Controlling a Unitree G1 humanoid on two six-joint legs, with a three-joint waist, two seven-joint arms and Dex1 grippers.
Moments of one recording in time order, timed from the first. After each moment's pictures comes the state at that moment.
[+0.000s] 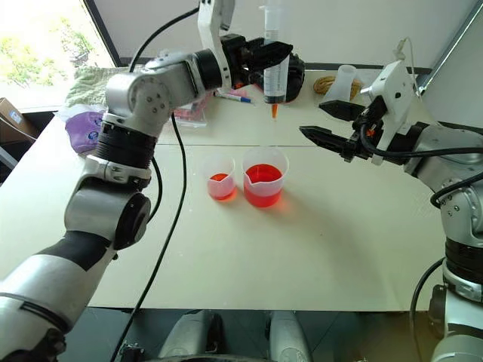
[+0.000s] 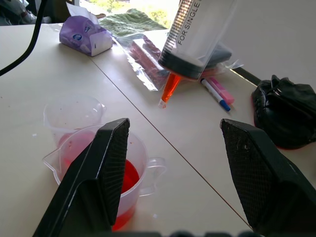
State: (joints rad) left arm -1.34 0.19 -0.06 0.52 -0.59 0.61 -0.60; right arm -0.58 -0.88 -0.26 -0.35 0.64 0.79 0.77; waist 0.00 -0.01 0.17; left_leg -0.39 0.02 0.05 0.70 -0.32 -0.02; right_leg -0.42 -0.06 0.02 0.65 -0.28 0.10
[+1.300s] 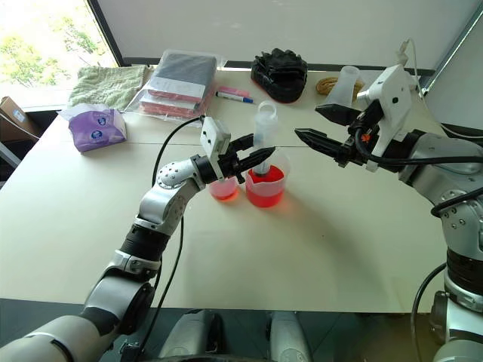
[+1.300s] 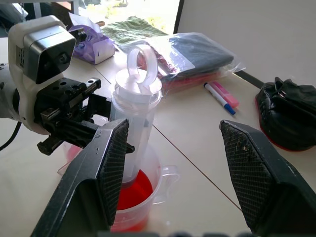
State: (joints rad) left arm -0.68 0.10 -0.15 0.23 -0.28 0.12 -0.76; right arm -0.55 -0.87 -0.28 -0.43 0.75 0.85 0.65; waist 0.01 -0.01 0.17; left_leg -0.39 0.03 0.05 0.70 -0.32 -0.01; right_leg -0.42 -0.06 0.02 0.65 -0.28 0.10
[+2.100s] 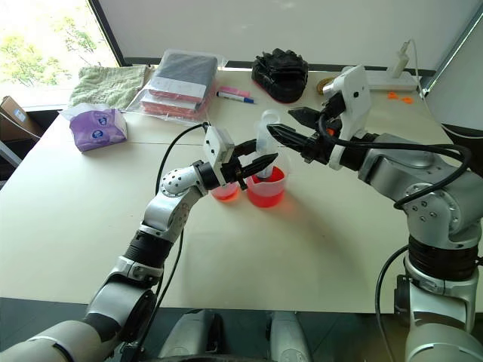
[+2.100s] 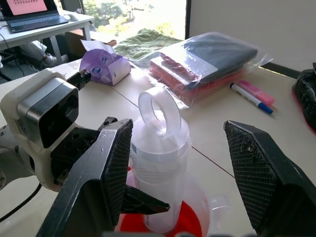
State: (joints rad) left arm -0.66 0.07 -0.17 0.23 -0.24 0.04 -0.76; right arm -0.66 -0.67 -0.20 -0.45 0.87 1.04 0.38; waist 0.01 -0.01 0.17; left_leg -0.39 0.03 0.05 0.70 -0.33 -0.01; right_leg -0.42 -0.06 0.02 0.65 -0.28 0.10
